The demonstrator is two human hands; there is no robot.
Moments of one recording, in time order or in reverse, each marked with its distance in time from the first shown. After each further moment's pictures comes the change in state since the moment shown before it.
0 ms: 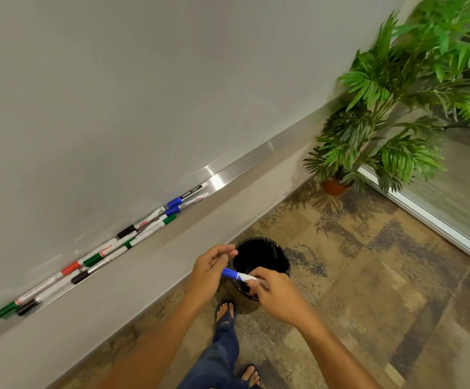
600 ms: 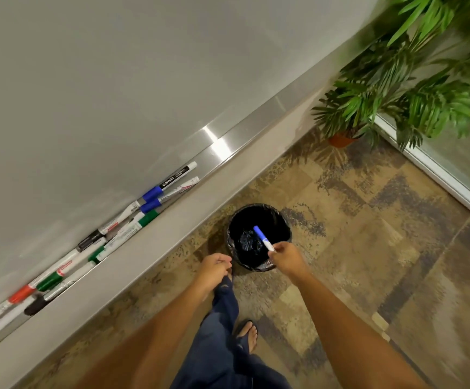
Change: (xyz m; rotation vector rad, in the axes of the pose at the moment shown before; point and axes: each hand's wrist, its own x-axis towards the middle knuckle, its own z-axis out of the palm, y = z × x) left_hand 0.114 -0.121 0.009 0.257 -0.139 -0.649; right_hand 0.160 0.125 0.040 0.295 0.001 0.671
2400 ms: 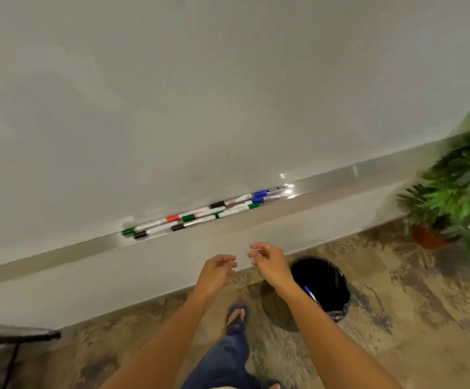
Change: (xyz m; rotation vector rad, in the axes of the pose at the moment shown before) left_hand -0.200 -0.078 -0.072 -0.487 0.440 0.220; right_hand -0.181 -0.081 0.112 0.123 -0.247 -0.713
